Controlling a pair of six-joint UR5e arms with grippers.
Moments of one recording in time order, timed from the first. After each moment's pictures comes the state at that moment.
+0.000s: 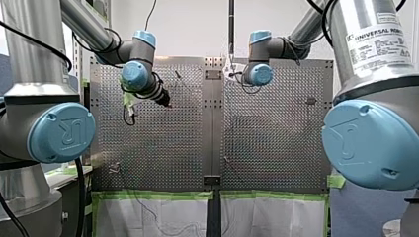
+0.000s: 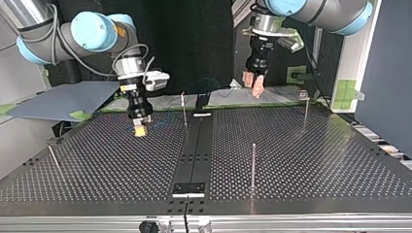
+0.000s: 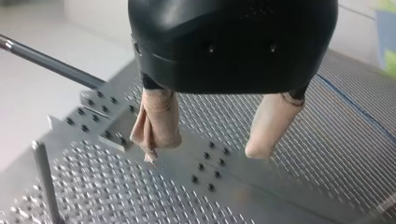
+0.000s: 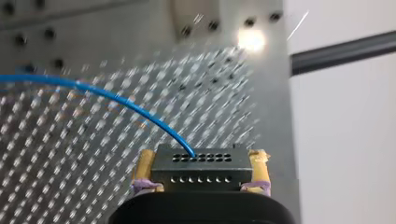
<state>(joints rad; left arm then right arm) -0.36 -1.44 -2.13 -2.88 -1.74 -1.98 2.16 -1.30 1.59 -0.48 1.59 1.75</state>
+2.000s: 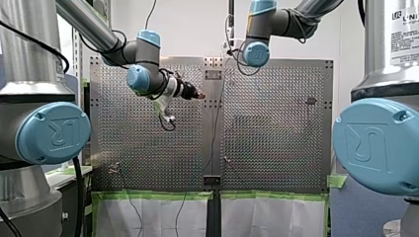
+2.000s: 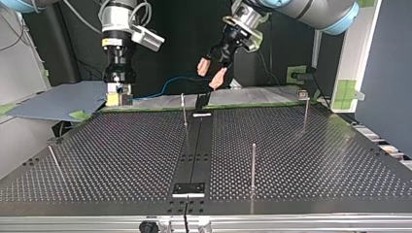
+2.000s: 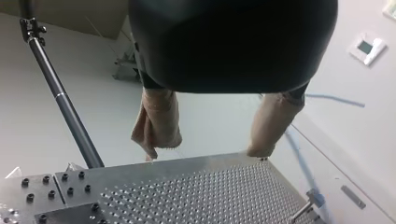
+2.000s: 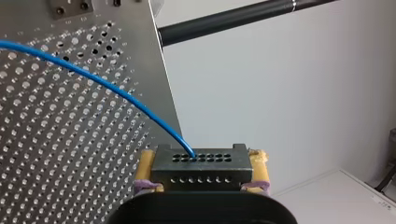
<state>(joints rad) -0.44 -1.46 -2.13 -2.75 -1.37 -2.53 2.27 -1.54 1.79 -0.62 1.87 1.67</state>
